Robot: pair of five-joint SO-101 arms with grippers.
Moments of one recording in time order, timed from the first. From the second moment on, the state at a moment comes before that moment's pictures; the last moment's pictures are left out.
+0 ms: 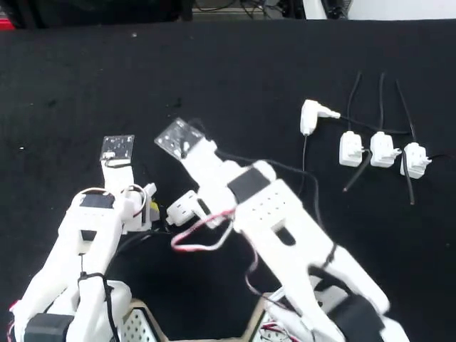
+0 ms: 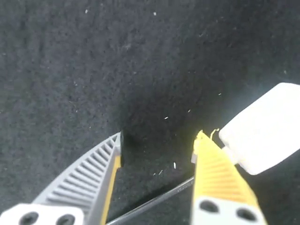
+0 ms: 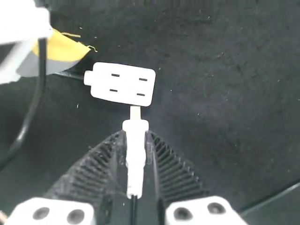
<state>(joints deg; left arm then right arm) -2.5 -33.6 66.5 44.7 2.4 -35.3 -24.4 36.4 68.9 11.9</state>
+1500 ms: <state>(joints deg) -12.1 -78.7 85.1 48.7 2.8 -35.3 33.1 -24.4 99.1 10.4</state>
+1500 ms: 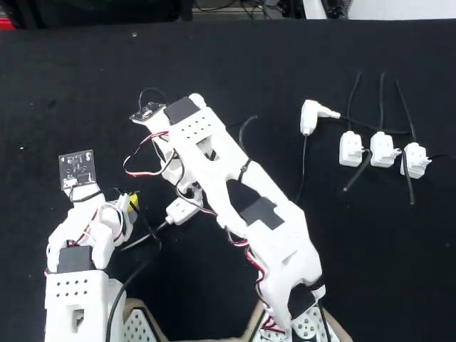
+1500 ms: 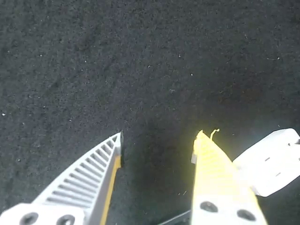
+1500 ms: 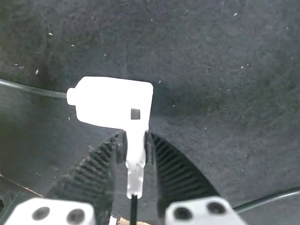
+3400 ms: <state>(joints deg) 12.0 -39.3 73.5 36.8 5.7 -14.5 -18.6 24.6 98.2 28.4</state>
